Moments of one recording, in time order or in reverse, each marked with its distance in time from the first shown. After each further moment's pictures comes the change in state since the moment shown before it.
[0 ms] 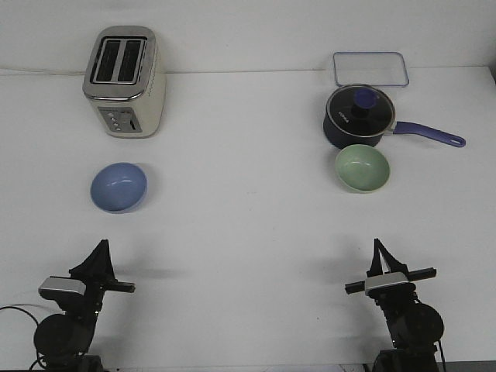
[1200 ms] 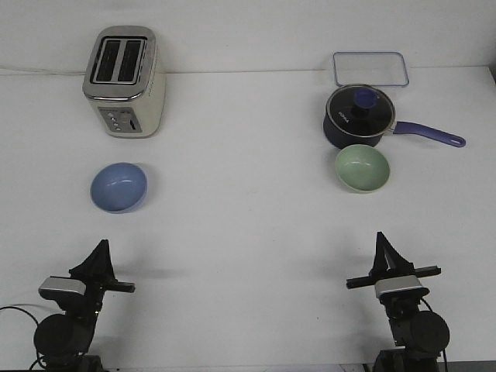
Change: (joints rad) left arm 0.000 0.000 0.000 0.000 0.000 0.000; right arm 0.000 0.000 0.000 0.172 -0.036 0.172
